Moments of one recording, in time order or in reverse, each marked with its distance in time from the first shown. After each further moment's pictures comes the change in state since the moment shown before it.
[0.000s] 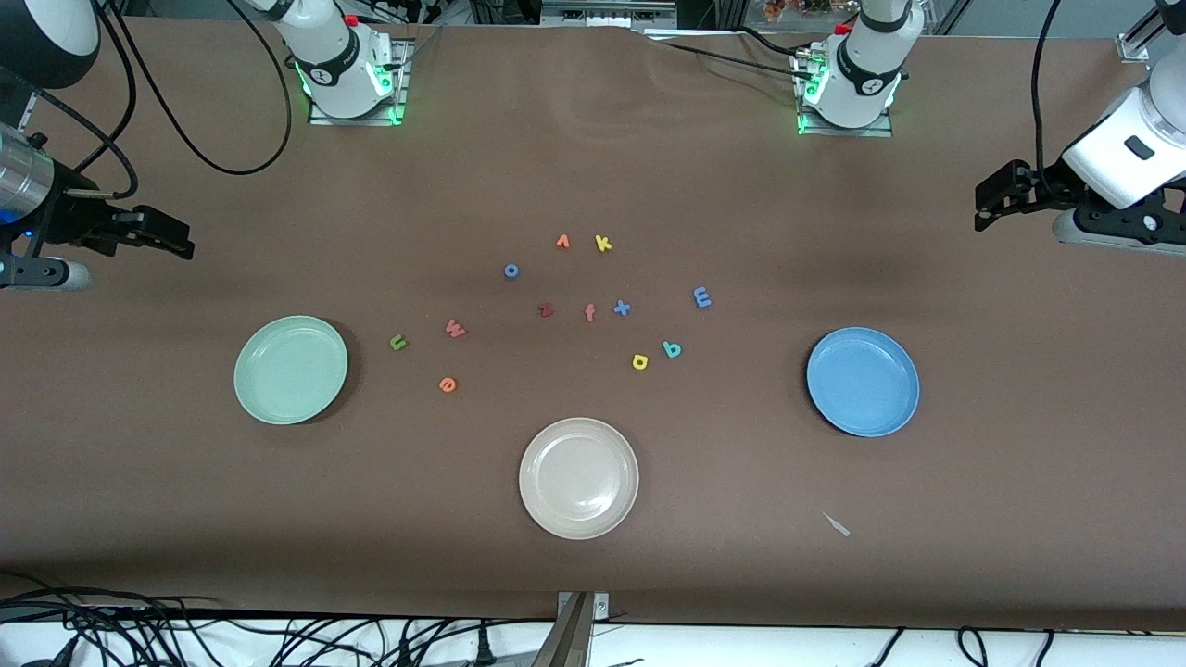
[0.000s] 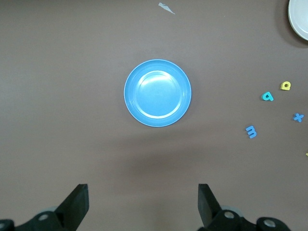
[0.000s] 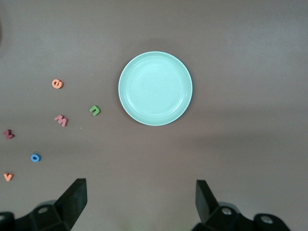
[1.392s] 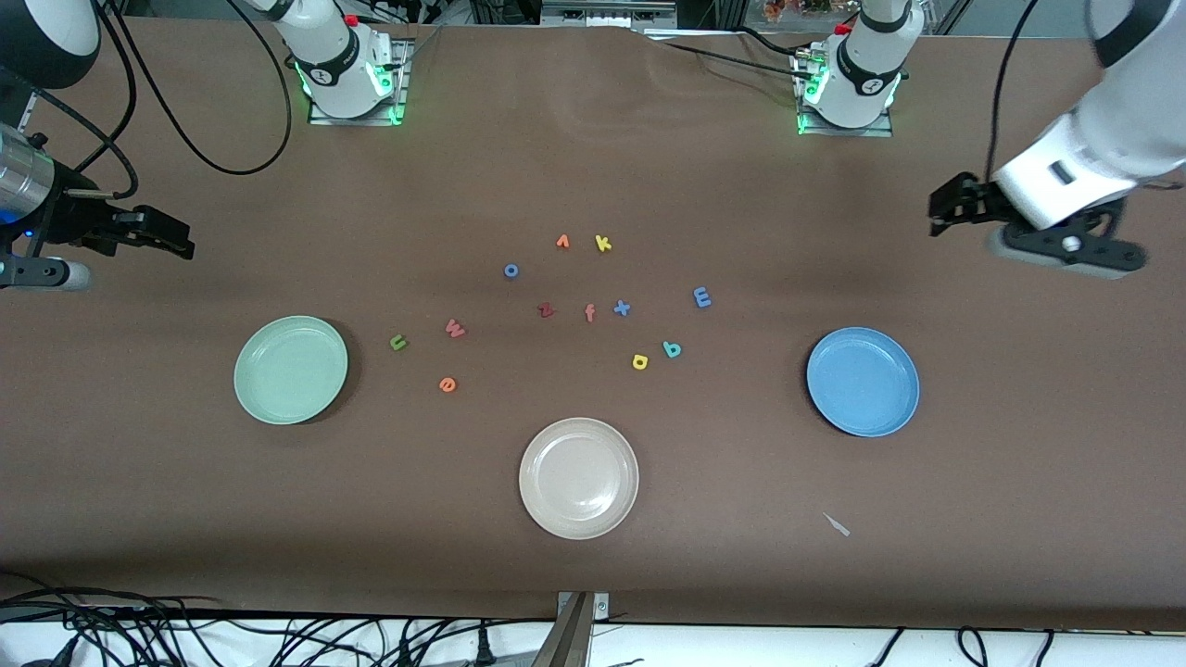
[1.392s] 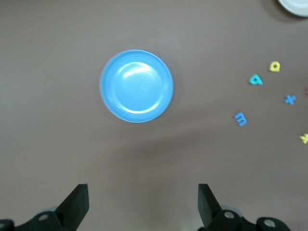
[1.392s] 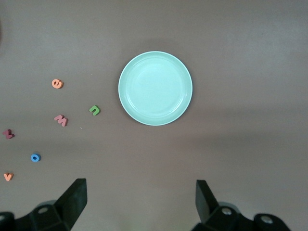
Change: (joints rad) left arm -0.006 0.070 -0.097 -0.002 -0.001 -0.010 -0.001; right arm 0.000 0.000 0.000 -0.001 0.000 0.000 0.000
